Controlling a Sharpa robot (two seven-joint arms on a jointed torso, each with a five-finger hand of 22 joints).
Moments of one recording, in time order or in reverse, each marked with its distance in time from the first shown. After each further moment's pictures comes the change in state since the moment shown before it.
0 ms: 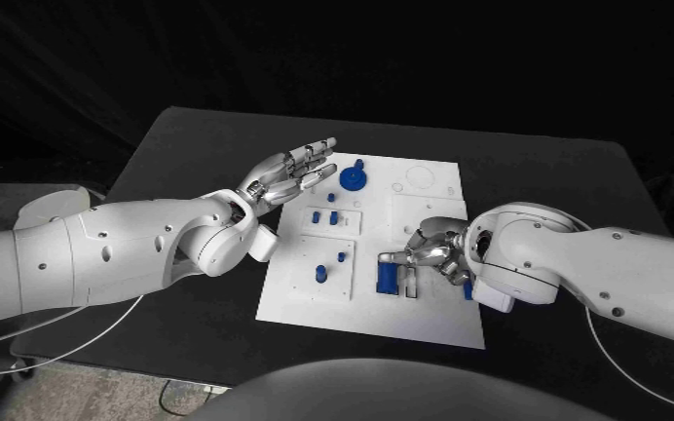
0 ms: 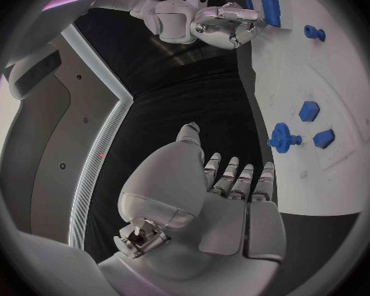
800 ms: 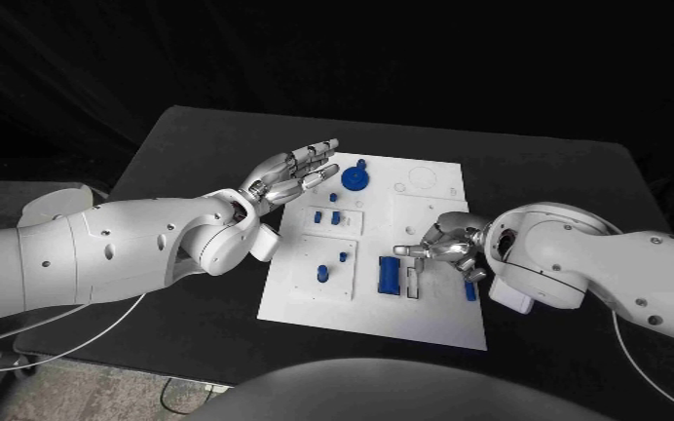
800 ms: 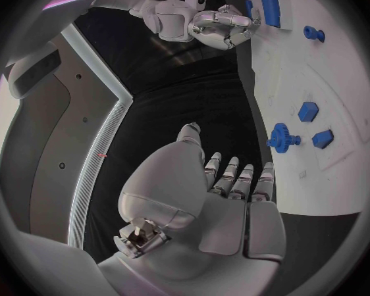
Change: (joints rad) left arm 0.000 -0.002 0.000 0.000 0.002 0.002 -0.003; left_hand 0.012 0.004 0.005 0.000 0.016 0.012 0.012 0.005 0.001 0.000 0.000 0.002 0.000 0.000 0.000 0.000 0.000 0.000 0.000 0.000 0.000 -0.001; right arm 0.022 -0.079 0.001 0.053 -0.001 -0.042 0.016; right_hand 0.060 0.026 -0.094 -0.023 0.077 0.015 -0.023 0.103 0.092 0.000 -0.007 0.000 0.000 -0.004 -0.004 0.000 0.015 0.000 0.004 -0.004 0.004 0.001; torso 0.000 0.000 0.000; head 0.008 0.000
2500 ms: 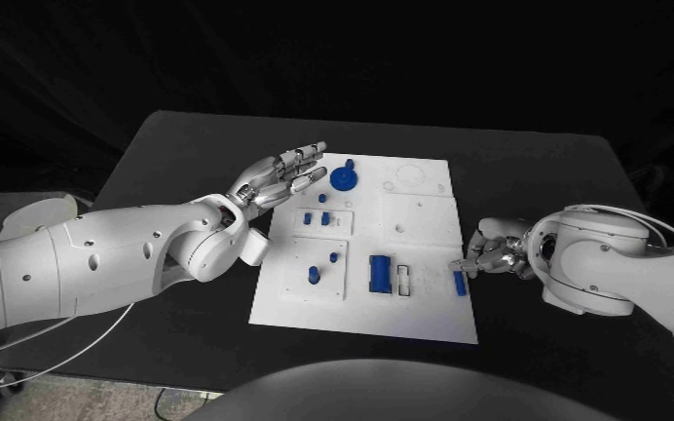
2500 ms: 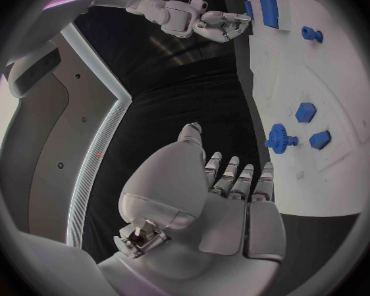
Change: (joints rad) left arm -0.003 0.006 0.000 -0.008 0.001 0.006 -0.008; left_hand 0.015 -0.004 0.005 -0.005 0.010 0.009 0.002 0.004 0.001 0.005 0.005 0.015 0.001 0.000 0.000 0.004 0.001 0.000 0.000 0.000 0.000 0.000; right arm 0.011 -0.168 -0.055 0.016 -0.315 0.103 -0.032; right_hand 0.150 0.030 -0.024 -0.045 0.128 0.037 -0.011 -0.014 -0.025 0.000 -0.007 0.000 0.001 0.000 -0.007 0.000 -0.003 0.000 0.007 -0.007 0.008 -0.001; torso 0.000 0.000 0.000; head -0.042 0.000
